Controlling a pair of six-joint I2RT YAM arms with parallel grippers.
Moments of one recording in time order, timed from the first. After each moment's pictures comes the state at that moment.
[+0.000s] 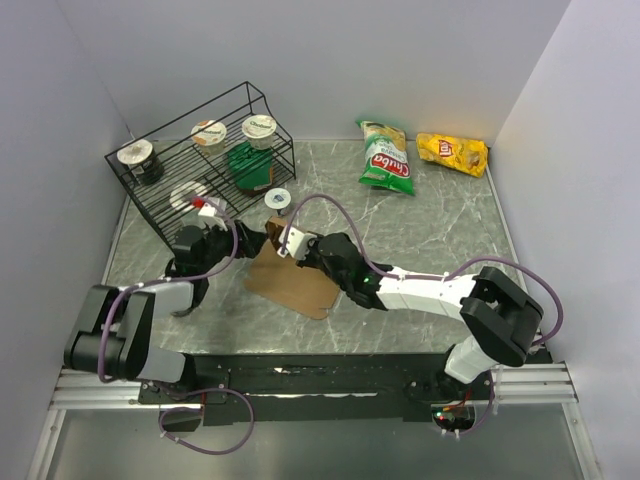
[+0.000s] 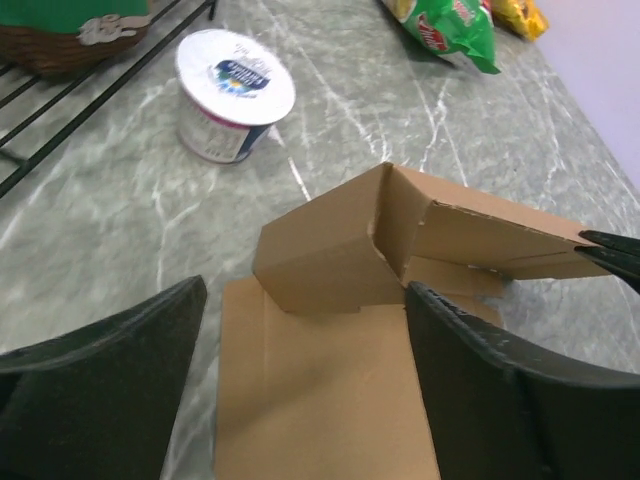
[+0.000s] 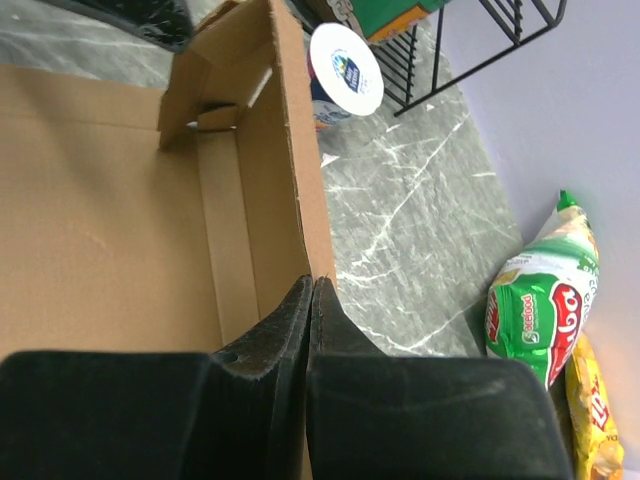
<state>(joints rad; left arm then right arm) -0.17 1.38 0.39 0.80 0.42 -0.38 0.95 1.54 0.83 0.36 0.30 -0.61</state>
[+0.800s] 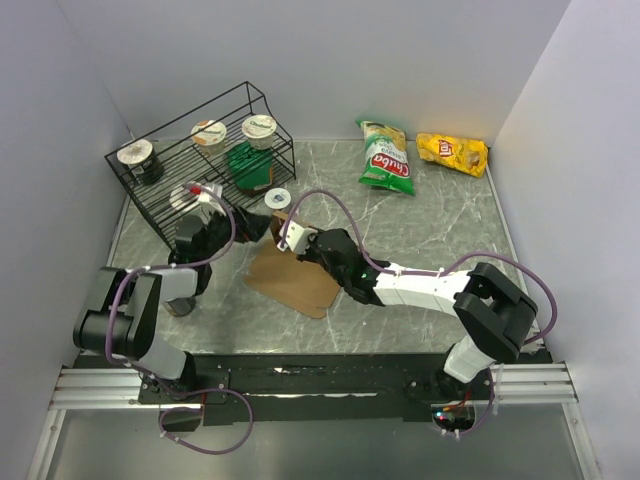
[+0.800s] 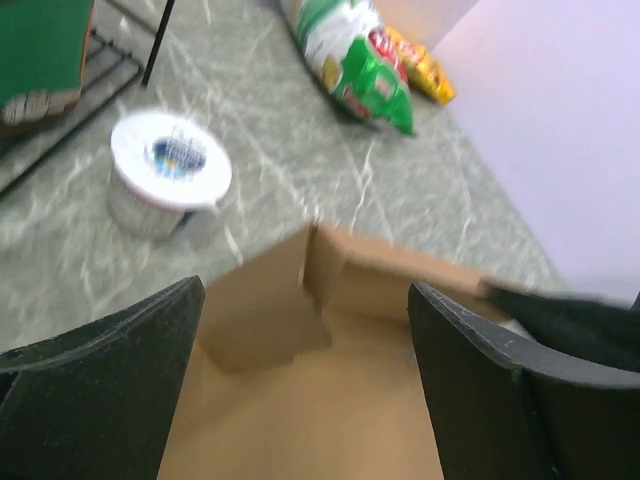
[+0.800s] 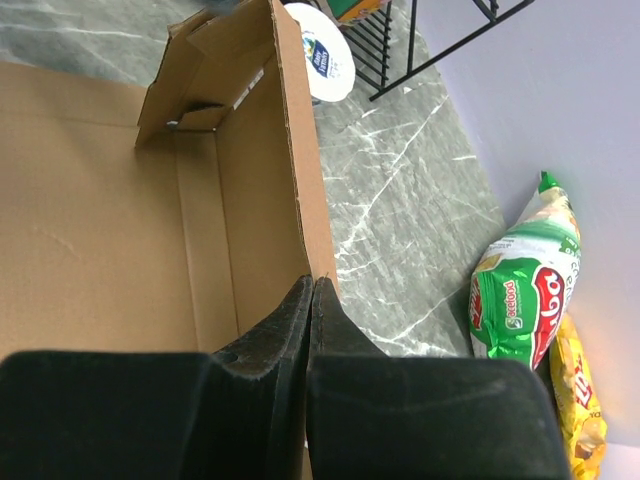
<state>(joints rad) -0.17 1.50 0.47 0.99 0.50 -0.57 0.93 1.57 0.85 0.37 0.34 -0.62</state>
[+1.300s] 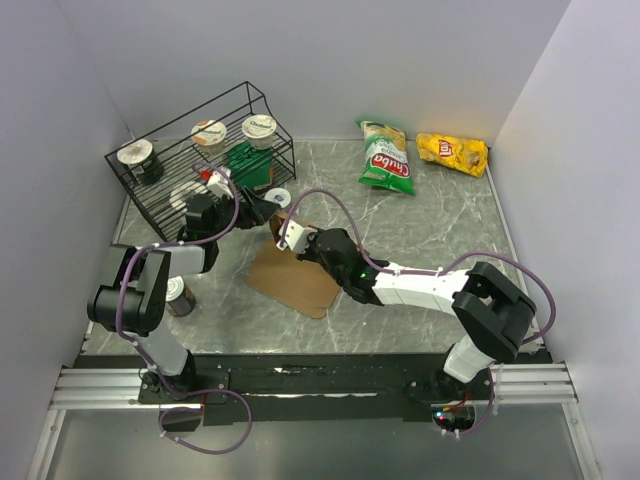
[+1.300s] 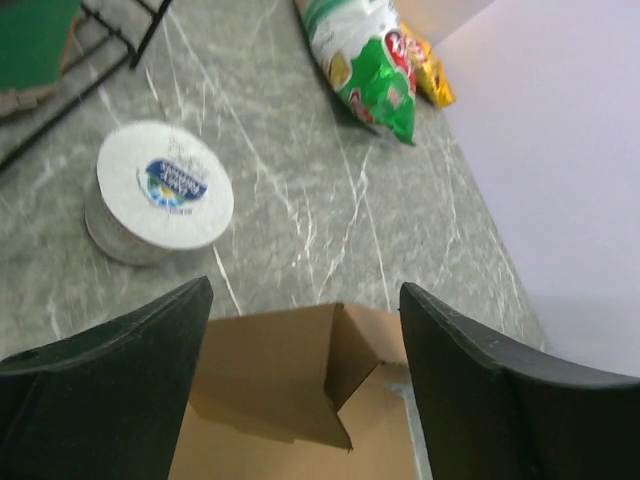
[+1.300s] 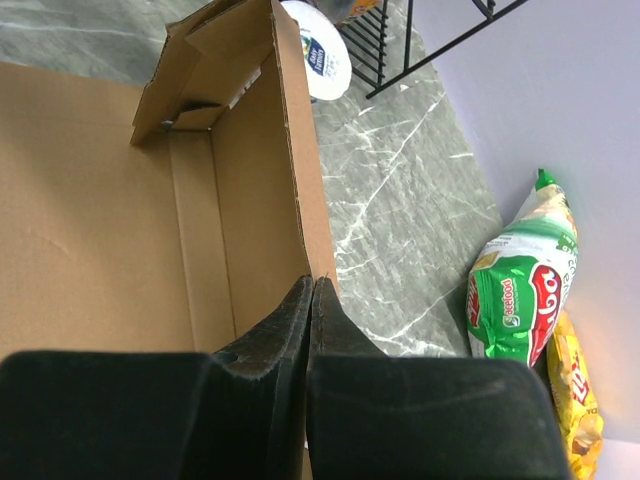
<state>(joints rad) -0.17 1.66 0.71 0.83 0.52 -0.68 0.93 1.58 0.86 0.37 0.35 -0.62</state>
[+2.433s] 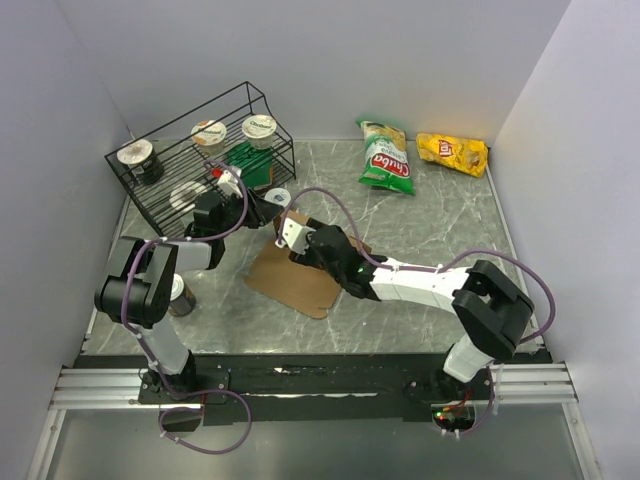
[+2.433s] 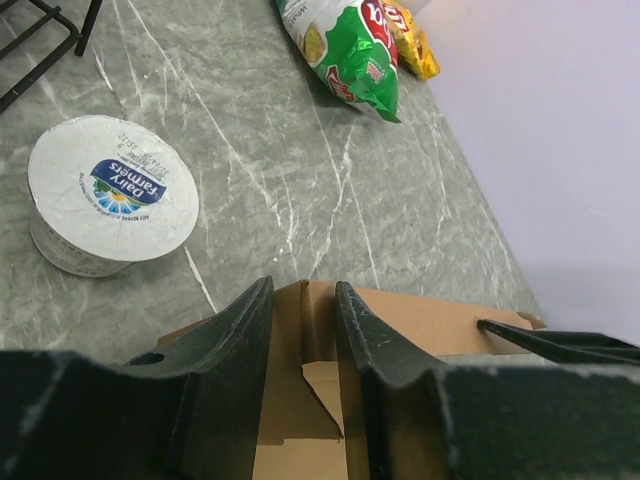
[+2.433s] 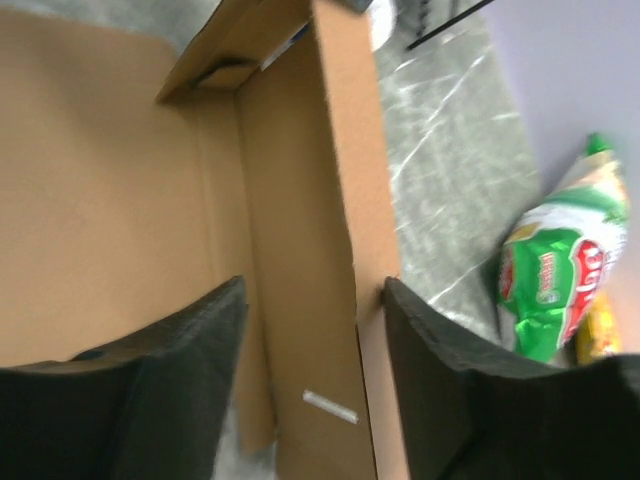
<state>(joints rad) -0.21 1.73 0.75 0.84 0.56 -0.66 0.92 1.60 0.91 0.22 0.36 -0.57</state>
